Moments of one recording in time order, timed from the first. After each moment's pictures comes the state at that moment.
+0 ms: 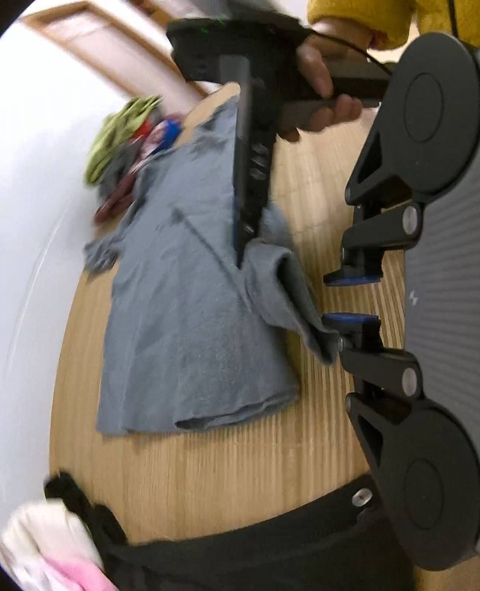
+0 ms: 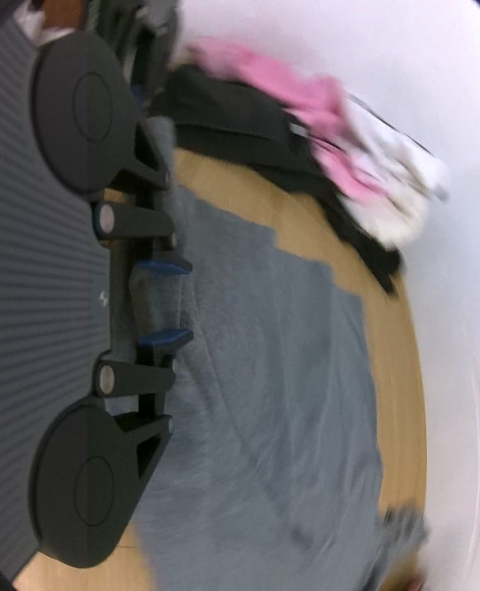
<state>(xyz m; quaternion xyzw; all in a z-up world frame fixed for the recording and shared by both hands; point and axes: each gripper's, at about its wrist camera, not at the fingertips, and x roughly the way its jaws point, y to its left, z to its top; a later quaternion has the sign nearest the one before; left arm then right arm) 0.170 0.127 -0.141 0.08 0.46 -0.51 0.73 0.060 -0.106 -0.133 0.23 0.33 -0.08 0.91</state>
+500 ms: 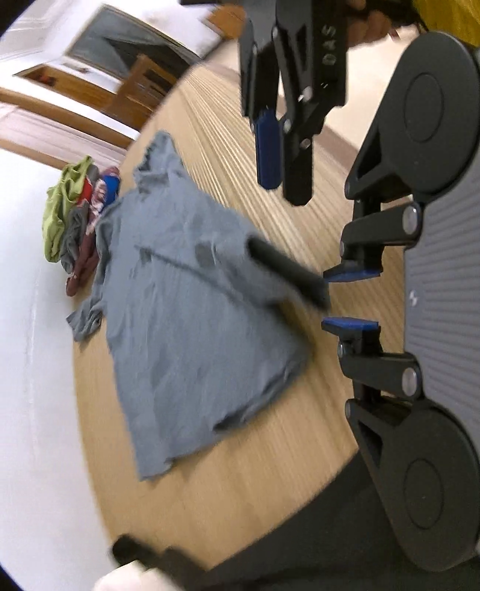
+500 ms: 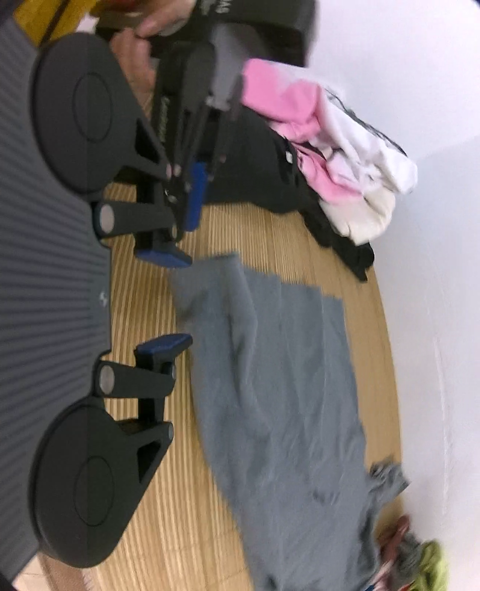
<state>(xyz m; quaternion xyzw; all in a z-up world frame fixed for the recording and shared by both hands) 0.189 0.149 -0.134 0.22 0.38 -0.58 0.69 0.020 0.017 -0.112 0.21 0.29 -0.15 0.92</state>
